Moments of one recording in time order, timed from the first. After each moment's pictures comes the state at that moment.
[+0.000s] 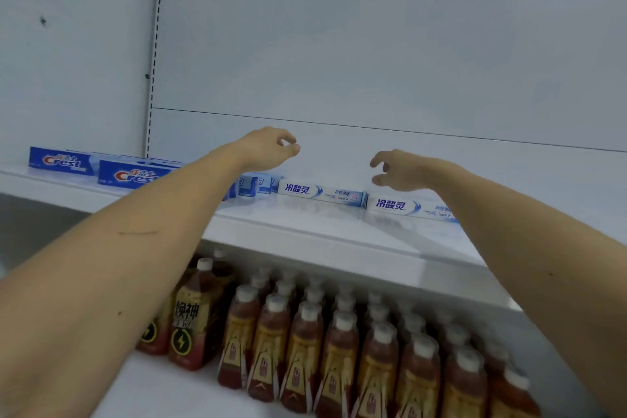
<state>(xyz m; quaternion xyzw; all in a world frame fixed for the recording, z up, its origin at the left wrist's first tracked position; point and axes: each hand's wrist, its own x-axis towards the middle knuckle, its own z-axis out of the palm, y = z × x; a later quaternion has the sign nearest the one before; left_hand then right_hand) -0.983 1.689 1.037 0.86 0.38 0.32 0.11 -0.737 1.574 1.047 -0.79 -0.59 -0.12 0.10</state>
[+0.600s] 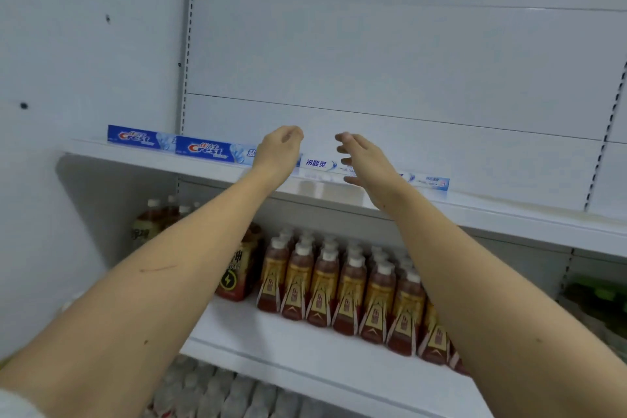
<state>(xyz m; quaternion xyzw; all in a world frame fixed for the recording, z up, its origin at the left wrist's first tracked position) -1.057 1.577 0.971 0.71 0.28 0.56 0.32 -0.928 1.473 0.979 -0.58 -0.57 0.13 0.57</state>
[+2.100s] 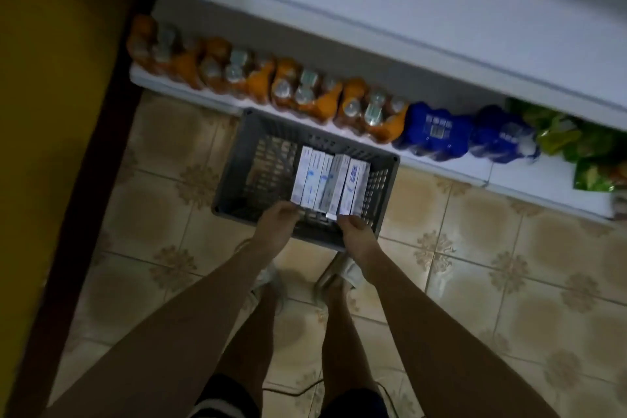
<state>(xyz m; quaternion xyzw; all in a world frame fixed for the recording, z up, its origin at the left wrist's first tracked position) -1.180 1.340 0.038 0.44 0.64 -0.05 0.63 -1.034 1.254 0.069 -0.78 -0.03 0.60 0.19</state>
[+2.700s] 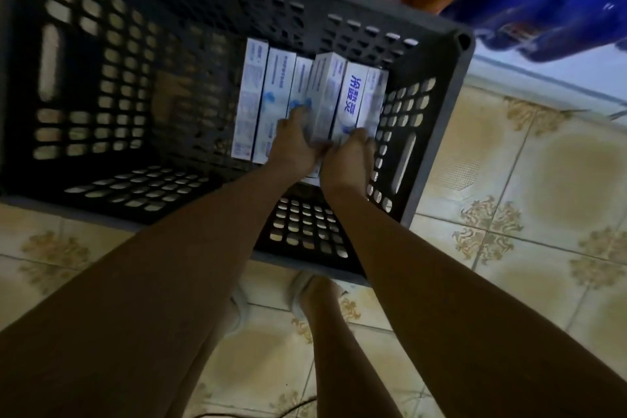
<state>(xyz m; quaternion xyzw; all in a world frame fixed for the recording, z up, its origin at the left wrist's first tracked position) -1.052 1.324 -0.292 0.52 0.60 -0.10 0.60 -0.981 1.258 -0.273 -0.90 -0.11 0.40 0.15</state>
